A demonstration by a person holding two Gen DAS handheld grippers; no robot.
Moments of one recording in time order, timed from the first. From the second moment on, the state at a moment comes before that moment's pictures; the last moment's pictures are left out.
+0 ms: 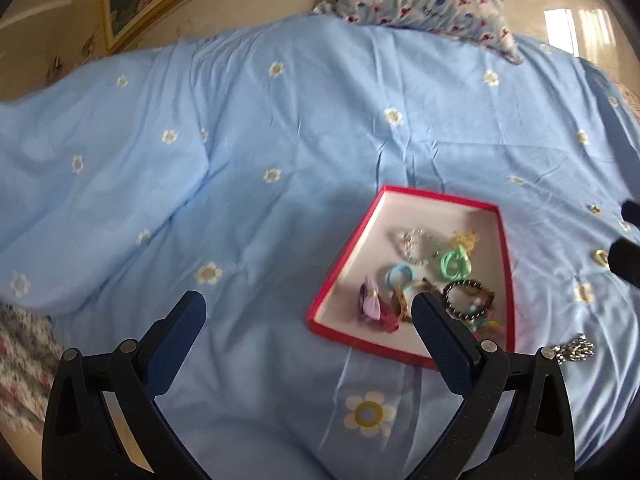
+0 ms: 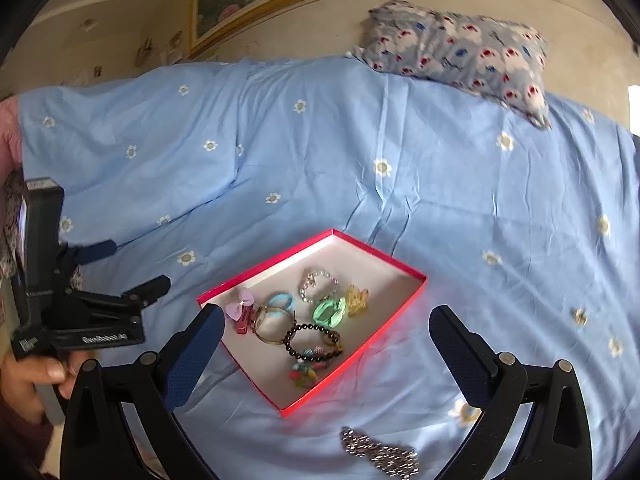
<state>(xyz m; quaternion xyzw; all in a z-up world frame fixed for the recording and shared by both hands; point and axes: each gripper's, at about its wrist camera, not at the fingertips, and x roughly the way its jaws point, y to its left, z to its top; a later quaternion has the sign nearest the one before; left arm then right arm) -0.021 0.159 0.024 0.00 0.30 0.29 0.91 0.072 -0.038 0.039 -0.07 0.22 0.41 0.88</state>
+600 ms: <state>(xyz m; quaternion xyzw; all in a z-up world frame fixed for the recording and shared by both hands) -0.033 0.141 -0.008 -0.03 0.33 0.27 0.90 0.073 -0.038 -0.026 -0.05 0.27 0.41 0.87</state>
